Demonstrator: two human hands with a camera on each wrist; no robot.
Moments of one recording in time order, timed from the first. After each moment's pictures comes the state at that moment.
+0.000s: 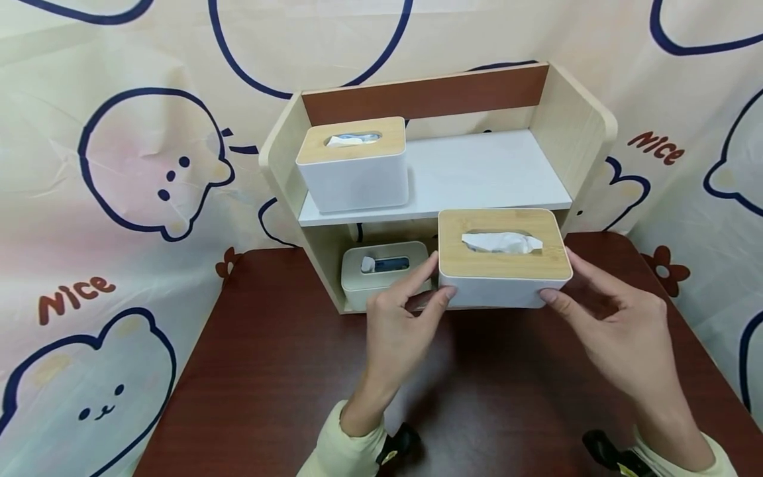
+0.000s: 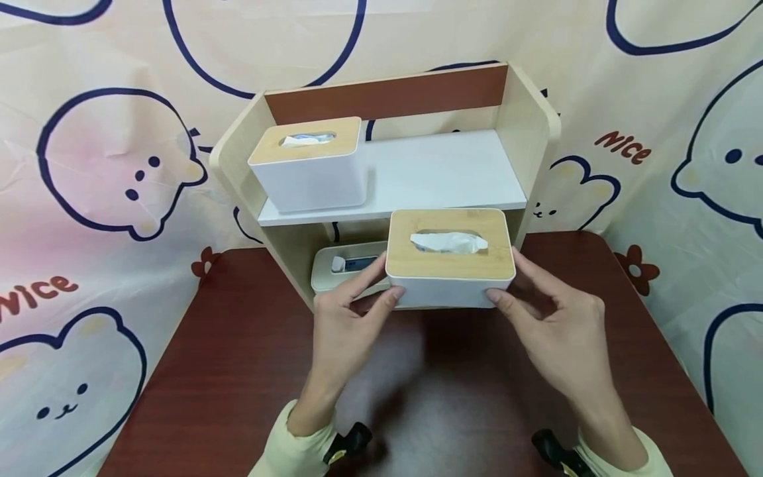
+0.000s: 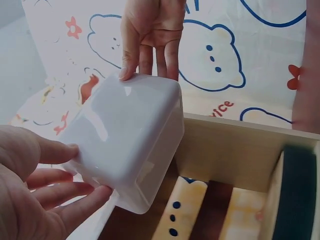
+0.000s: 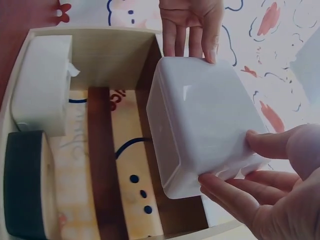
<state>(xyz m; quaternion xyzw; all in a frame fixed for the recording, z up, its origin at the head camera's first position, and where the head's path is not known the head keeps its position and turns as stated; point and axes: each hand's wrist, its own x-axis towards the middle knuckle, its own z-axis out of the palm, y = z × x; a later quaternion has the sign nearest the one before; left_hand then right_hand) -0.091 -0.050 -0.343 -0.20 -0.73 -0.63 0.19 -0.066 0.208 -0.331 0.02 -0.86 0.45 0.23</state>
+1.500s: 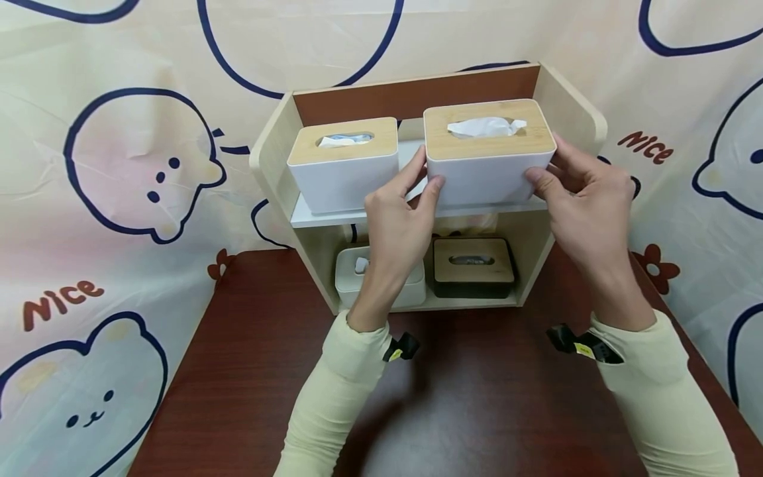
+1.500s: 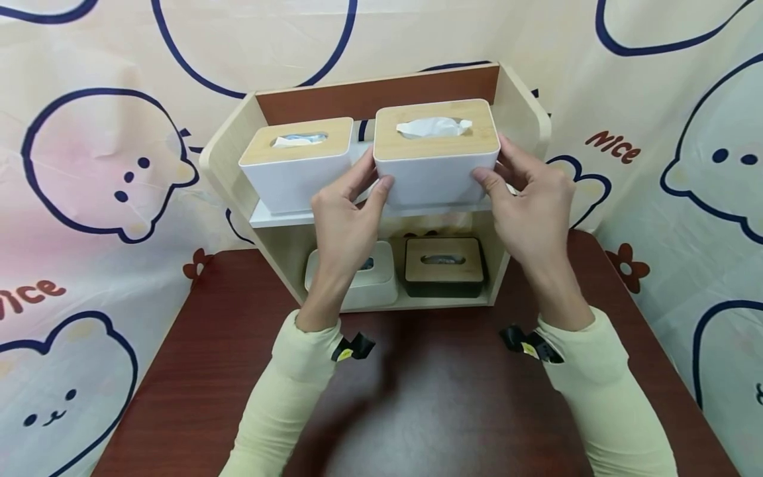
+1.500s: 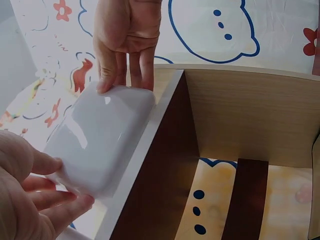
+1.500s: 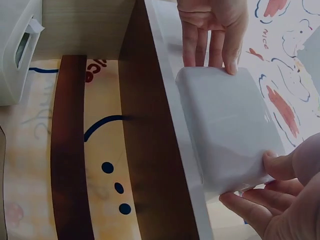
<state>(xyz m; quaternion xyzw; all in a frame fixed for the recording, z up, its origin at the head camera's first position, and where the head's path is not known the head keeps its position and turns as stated) -0.187 -0.030 -0.272 -0.18 -0.74 -0.59 0.26 -0.169 0.188 -0.258 0.06 -0.79 0.53 0.30</state>
